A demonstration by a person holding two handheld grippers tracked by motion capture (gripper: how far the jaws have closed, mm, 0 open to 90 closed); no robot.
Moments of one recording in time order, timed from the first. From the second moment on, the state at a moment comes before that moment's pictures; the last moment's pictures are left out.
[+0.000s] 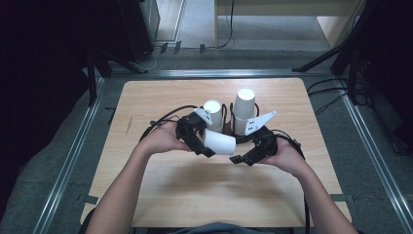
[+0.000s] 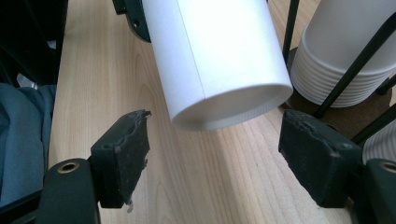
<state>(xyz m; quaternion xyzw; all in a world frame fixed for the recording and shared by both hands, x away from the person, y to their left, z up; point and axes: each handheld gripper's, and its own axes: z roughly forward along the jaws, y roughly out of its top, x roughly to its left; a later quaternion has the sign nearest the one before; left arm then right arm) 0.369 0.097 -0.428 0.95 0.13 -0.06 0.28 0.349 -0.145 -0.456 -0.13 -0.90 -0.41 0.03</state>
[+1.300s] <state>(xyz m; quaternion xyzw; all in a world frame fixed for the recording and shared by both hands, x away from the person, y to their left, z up) 0.358 0.072 -0.449 0.96 0.10 -0.09 0.24 0.340 -0.118 -0.470 -0.09 -0.93 -0.37 0.03</state>
